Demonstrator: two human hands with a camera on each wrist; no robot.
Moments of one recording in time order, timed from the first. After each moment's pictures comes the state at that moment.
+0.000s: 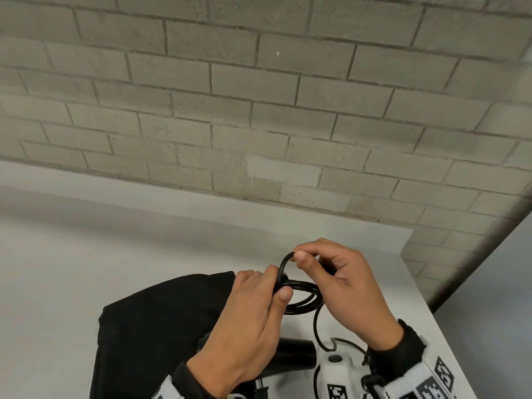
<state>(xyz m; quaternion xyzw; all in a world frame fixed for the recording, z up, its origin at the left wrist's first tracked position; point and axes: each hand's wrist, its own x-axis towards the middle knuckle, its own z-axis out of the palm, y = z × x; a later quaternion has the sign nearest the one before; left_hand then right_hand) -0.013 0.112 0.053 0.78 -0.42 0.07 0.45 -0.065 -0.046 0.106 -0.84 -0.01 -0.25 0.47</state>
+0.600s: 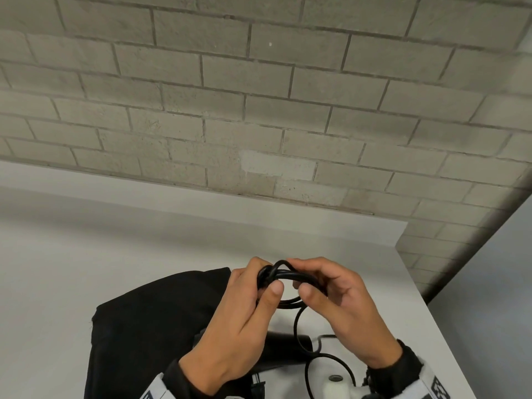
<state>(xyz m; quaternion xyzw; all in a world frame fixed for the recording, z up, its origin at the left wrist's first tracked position) -0.011 0.116 0.052 0.71 -0.41 -0.01 0.57 -0.087 -0.050 0.077 -0.78 -0.04 -0.19 0.59</state>
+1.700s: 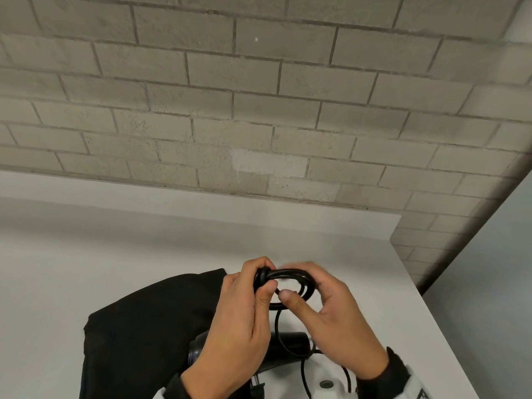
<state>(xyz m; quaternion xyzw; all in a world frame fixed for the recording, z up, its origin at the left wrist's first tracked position) -0.018 0.107 0.050 0.75 -0.39 0.05 0.54 -0.086 -0.040 0.063 -0.84 0.01 -0.21 0.50</state>
